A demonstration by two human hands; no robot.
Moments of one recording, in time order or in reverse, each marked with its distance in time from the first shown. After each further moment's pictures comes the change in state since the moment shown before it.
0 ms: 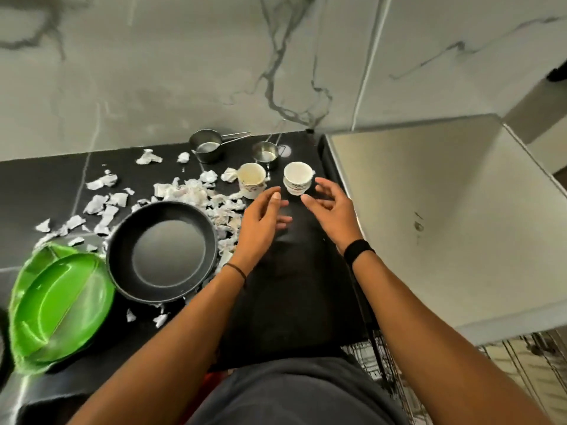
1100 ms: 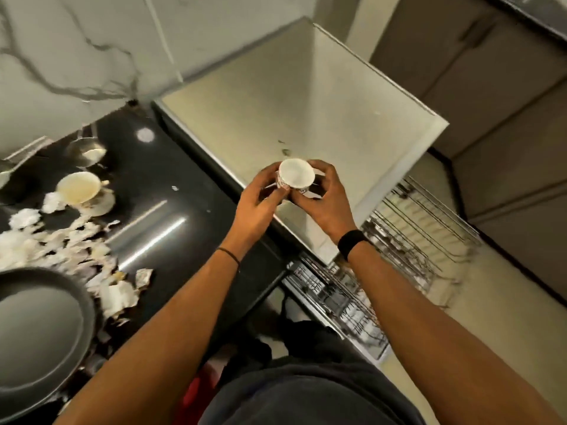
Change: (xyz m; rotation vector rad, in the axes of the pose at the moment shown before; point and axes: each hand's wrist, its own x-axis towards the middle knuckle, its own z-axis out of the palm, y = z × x) left_hand -0.061 -0.011 0.161 0.073 -0.747 0.103; right_hand -0.136 0.052 -0.146 -0.005 0.520 0.125
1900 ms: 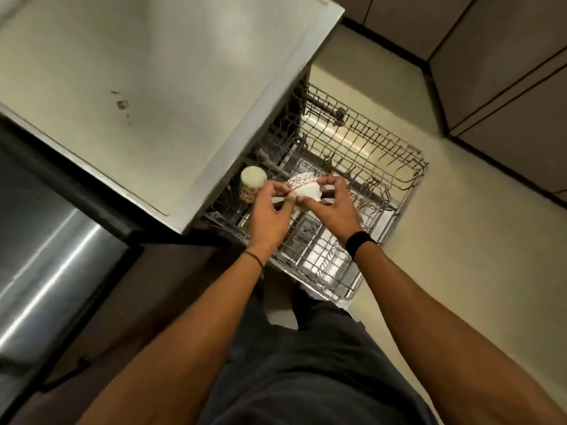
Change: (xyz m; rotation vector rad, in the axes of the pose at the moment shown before) left_hand -0.054 -0.110 0.323 0.311 -0.027 -0.292; right_hand -0.084 0.207 -0.265 0.119 0.093 0.444
